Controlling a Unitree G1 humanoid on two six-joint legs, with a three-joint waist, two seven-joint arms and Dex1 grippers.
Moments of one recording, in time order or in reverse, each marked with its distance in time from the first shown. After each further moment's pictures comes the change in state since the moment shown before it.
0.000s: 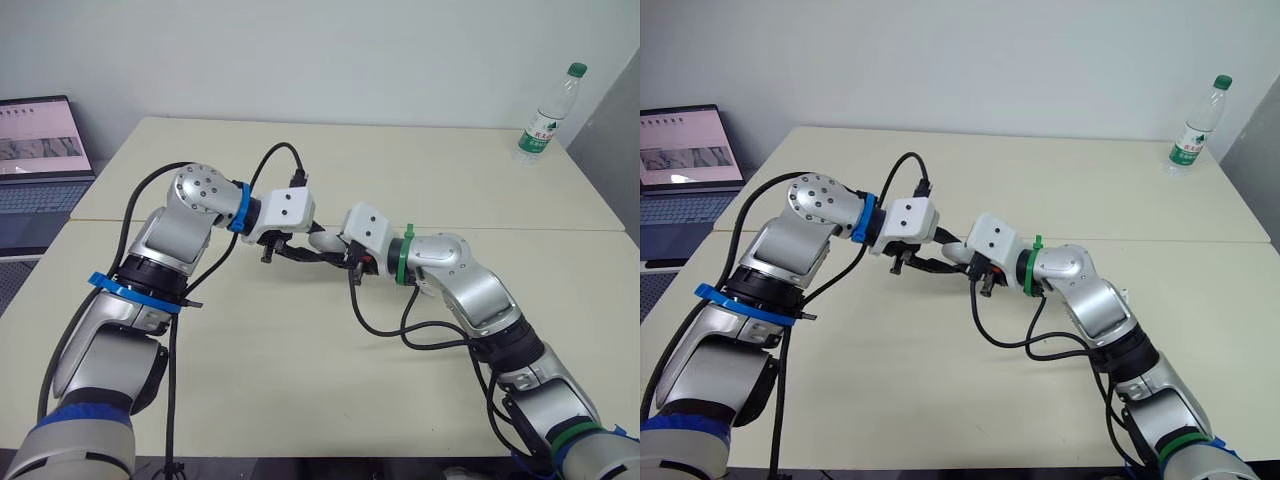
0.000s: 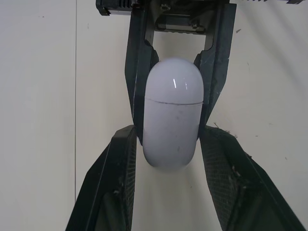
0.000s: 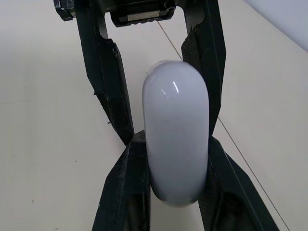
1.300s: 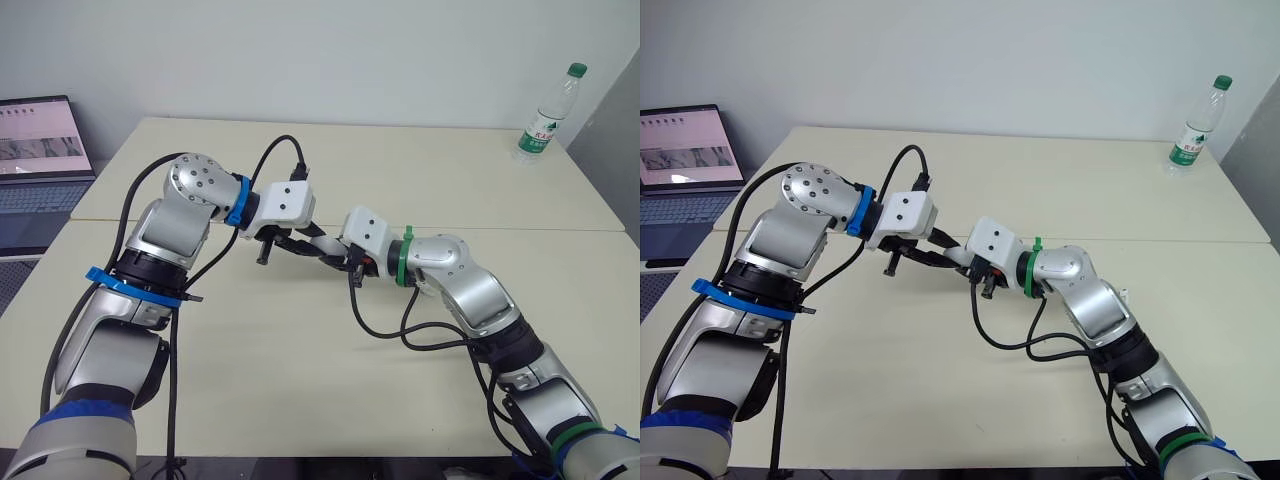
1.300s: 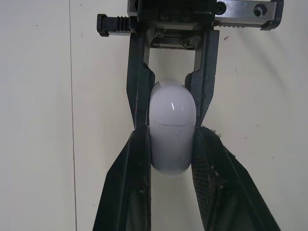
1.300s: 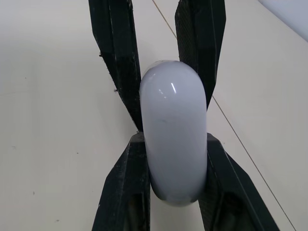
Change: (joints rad) left arm -0.023 -0.005 0.027 -0.018 0.007 0.027 -0.071; right arm 0.000 -0.002 0.009 0.012 -0.012 -0.002 0.012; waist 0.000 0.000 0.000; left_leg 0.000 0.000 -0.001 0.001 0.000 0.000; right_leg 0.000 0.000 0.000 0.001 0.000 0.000
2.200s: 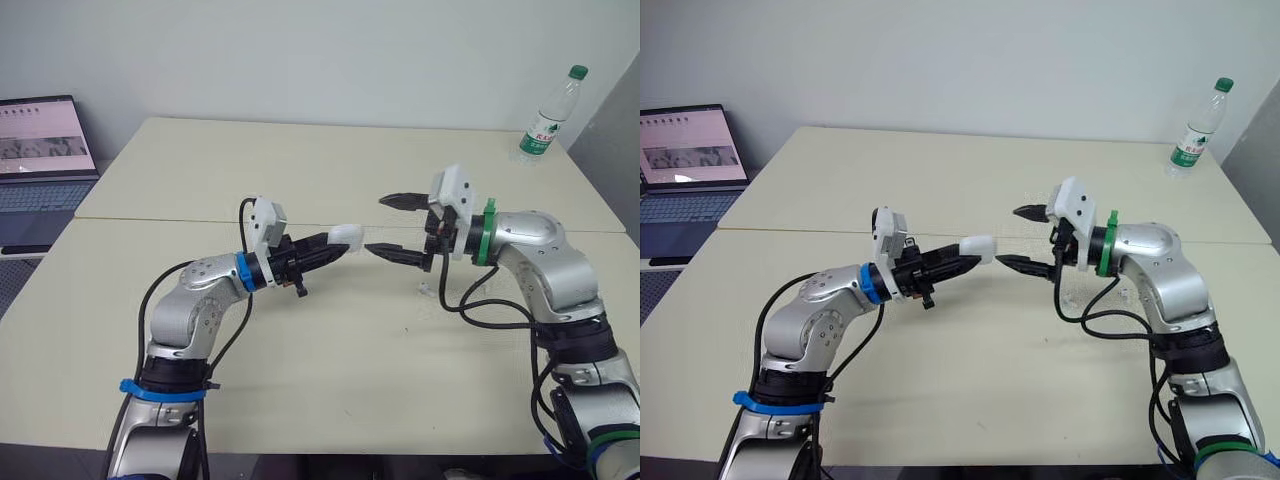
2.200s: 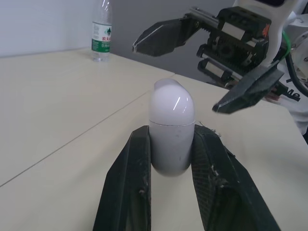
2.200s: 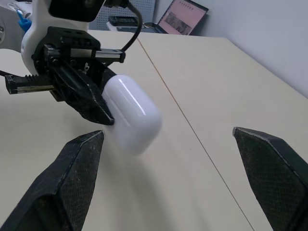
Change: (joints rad) left arm 0.512 -0.302 0.351 -0.429 -0.448 0.437 0.543; right arm 0.028 -0.201 -0.263 -0.029 0.261 -0.079 0.222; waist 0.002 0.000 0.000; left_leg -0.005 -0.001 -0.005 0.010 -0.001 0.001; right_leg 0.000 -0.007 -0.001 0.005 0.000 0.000
